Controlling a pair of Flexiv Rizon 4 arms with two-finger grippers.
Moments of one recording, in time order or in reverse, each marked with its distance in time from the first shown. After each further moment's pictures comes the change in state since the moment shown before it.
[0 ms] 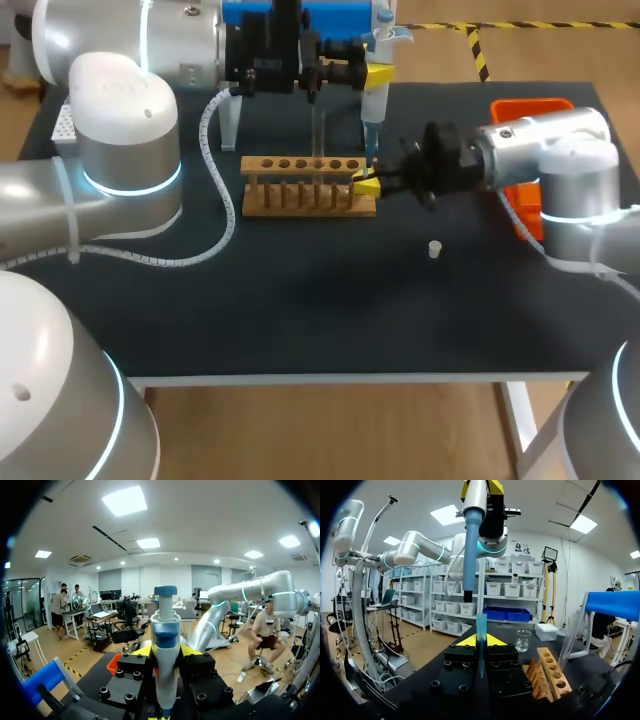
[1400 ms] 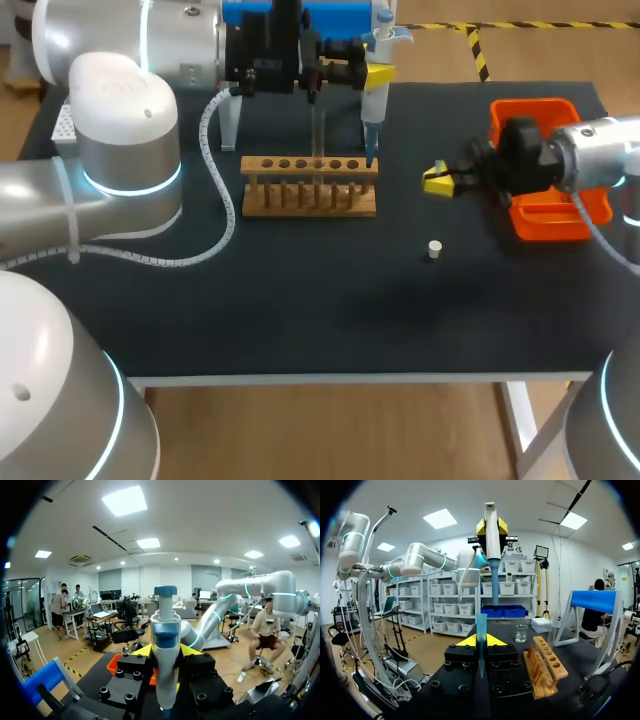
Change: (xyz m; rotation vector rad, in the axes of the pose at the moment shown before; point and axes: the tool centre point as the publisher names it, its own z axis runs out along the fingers) left arm 0.000 0.000 0.000 0.000 0.000 0.000; right arm 0.044 0.023 -0.088 0.017 -0.044 0.069
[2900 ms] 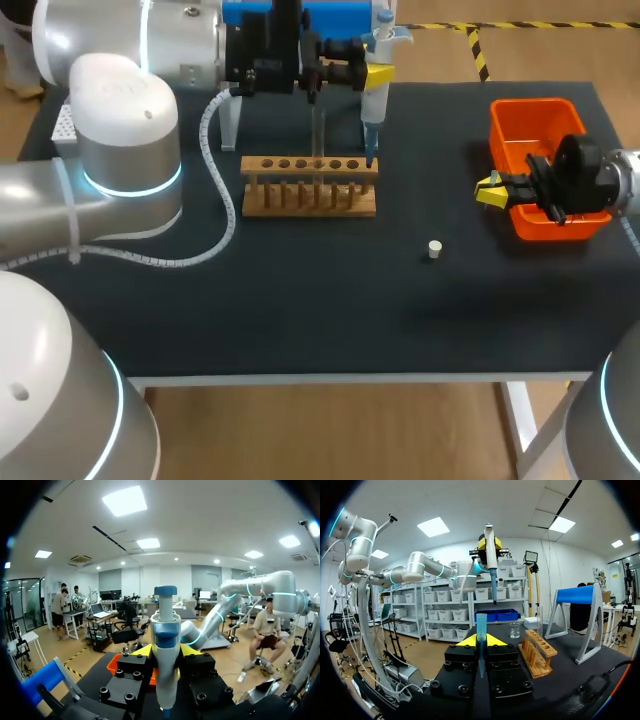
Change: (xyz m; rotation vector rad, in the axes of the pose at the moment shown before) left arm 0.000 0.000 0.000 0.000 -0.001 0.000; right arm 0.024 -0.012 -0.077 -0.065 -0.086 0.042
